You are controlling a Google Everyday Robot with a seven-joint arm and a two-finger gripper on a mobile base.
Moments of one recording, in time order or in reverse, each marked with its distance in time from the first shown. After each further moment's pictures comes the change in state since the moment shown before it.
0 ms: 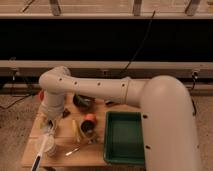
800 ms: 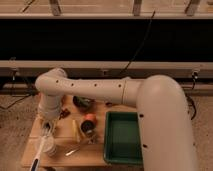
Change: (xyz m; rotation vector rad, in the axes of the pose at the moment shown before) arm -0.007 -0.002 0.007 -0.001 -0.017 -0.017
